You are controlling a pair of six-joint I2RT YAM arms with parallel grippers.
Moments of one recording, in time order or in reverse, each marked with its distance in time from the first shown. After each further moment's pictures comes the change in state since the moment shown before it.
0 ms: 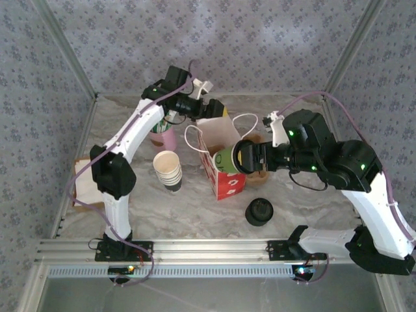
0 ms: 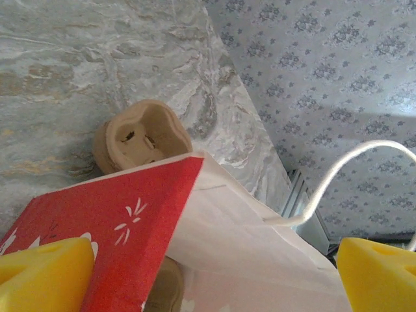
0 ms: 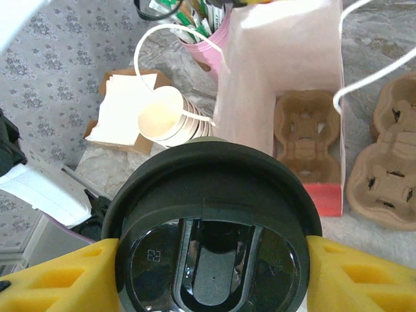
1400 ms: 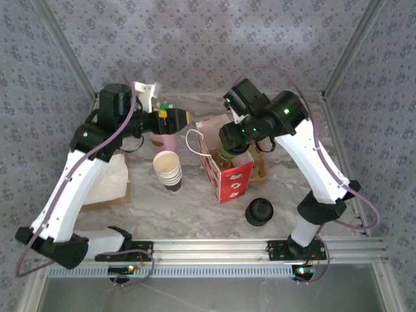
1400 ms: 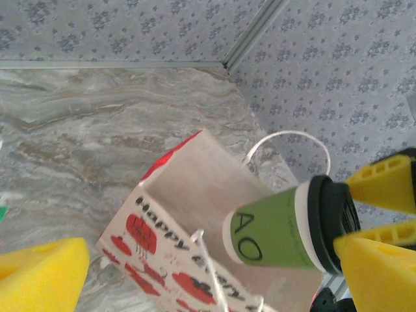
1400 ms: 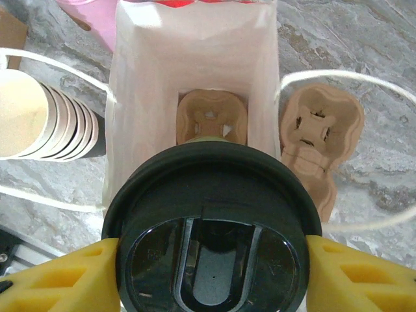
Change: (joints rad) left arm 0.039 -0.776 -0.469 0.068 -0.418 -0.080; right arm -0.020 0.571 0.505 -0.325 0.222 -0.188
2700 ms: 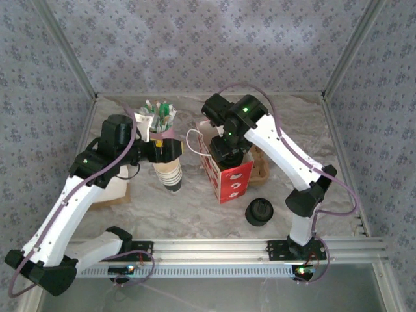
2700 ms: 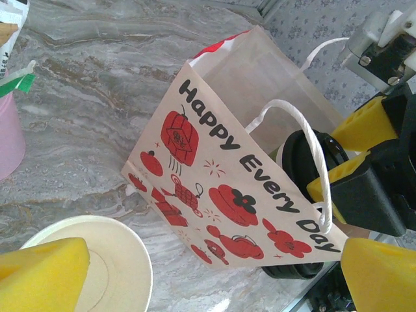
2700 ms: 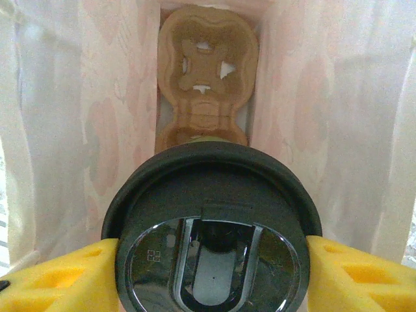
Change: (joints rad) left arm -0.034 -0.193 -0.311 -0.008 -0.062 -0.003; right arm 0.016 0.103 -0.182 0.000 -0.026 -0.013
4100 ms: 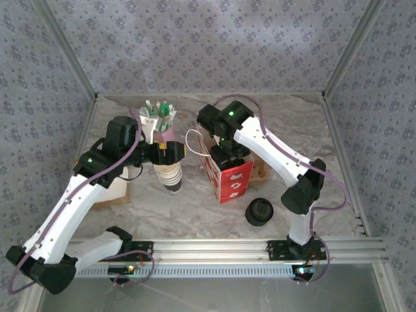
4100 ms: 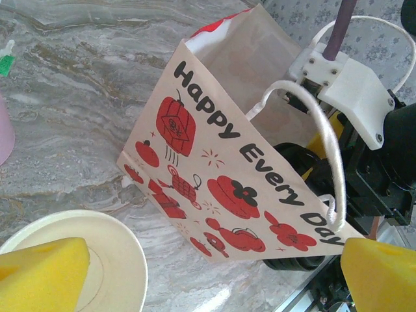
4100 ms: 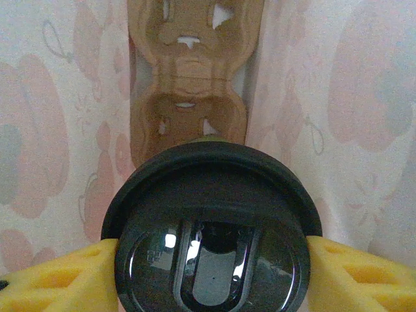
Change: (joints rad) left arm -0.022 0.014 -0.022 0.009 0.000 0.001; right arm -0.002 0.048 -0.127 0.000 -0.008 -0.001
